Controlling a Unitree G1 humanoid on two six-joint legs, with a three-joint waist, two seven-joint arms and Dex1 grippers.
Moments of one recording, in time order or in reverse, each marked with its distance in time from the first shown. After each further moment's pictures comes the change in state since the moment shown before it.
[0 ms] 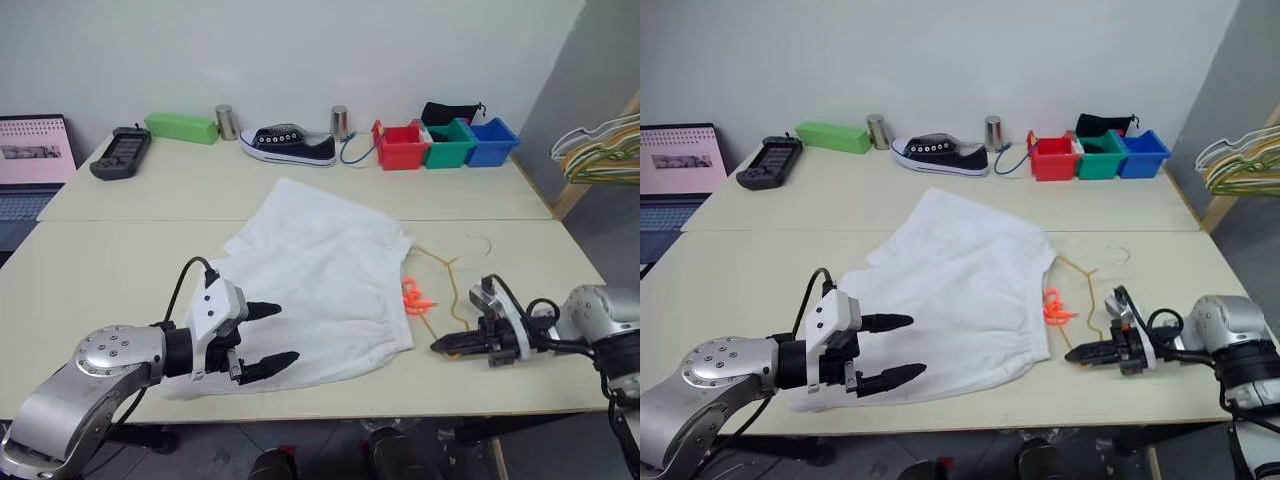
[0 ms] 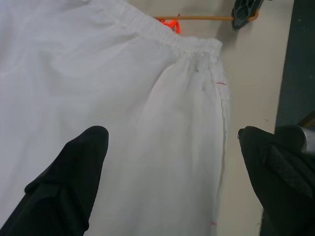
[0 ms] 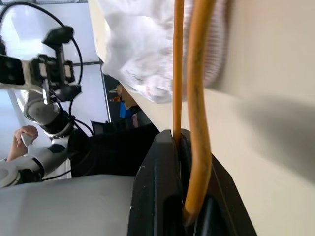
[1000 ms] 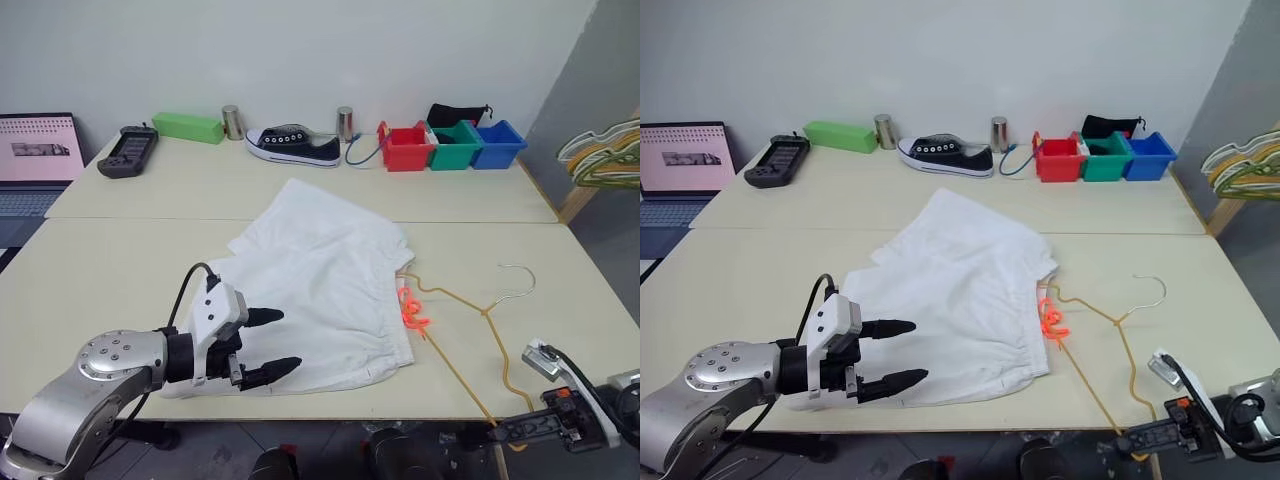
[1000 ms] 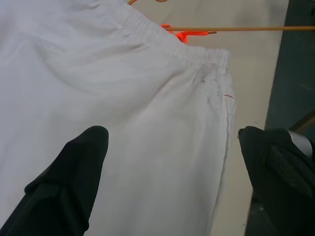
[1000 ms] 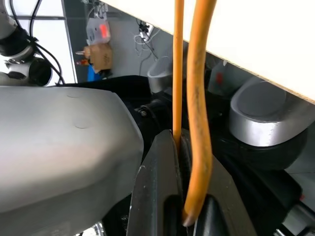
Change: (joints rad) left arm 0.019 -0.014 0.003 -0.004 -0.030 0.024 -0.002; right arm 0.644 -0.325 -0.189 -0.596 0.122 -0.123 0.033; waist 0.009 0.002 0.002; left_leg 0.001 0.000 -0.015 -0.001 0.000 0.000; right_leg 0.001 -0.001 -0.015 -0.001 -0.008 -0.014
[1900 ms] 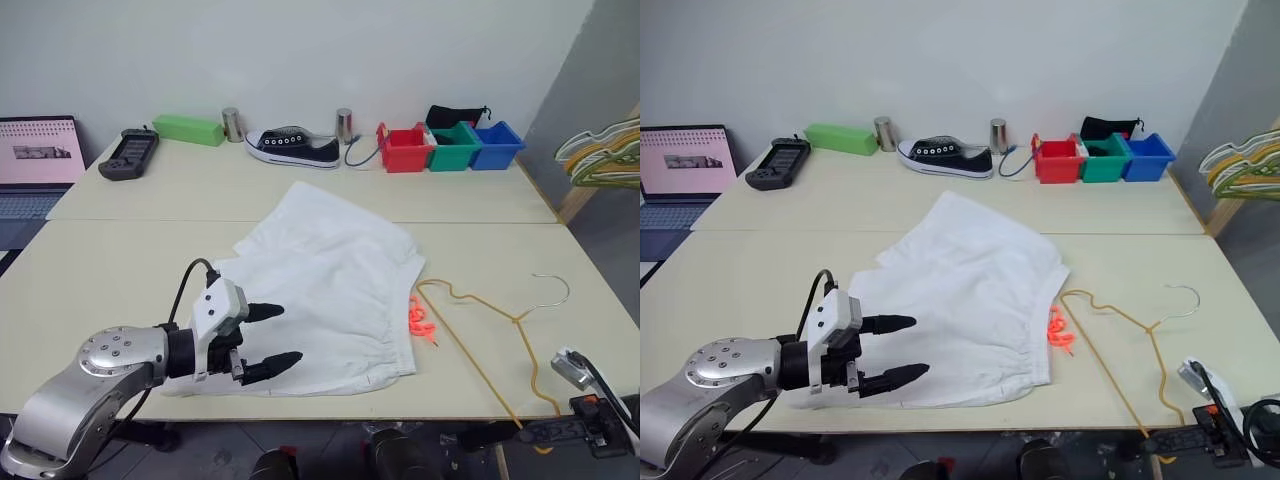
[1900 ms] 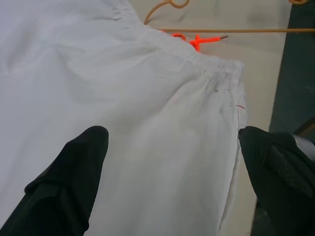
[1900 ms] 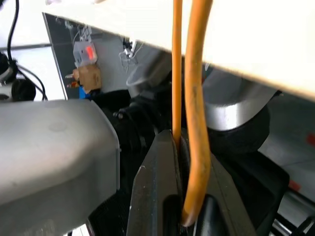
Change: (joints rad) left arm -0.028 -0.005 0.000 0.006 -0.003 0.005 0.000; right arm 0.119 -0.073 -0.068 0.082 -0.074 -0.057 0.105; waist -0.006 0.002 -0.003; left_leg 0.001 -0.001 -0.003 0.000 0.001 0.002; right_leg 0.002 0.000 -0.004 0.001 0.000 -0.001
